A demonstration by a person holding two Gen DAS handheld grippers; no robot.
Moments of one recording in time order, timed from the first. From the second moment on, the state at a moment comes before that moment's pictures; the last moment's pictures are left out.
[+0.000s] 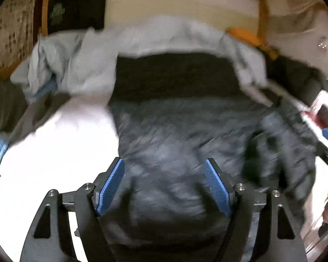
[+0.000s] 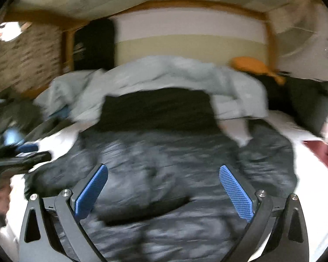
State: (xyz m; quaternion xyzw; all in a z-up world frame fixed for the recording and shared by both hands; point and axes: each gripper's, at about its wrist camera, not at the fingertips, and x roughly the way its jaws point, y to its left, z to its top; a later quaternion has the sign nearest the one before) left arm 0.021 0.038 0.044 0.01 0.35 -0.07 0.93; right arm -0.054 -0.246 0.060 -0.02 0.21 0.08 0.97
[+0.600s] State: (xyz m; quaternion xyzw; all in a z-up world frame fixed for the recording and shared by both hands) left arm 0.053 0.078 -0.021 0.07 0.44 0.13 0.89; right arm -0.016 -0.297 0.039 -0.09 0.26 -0.16 0.95
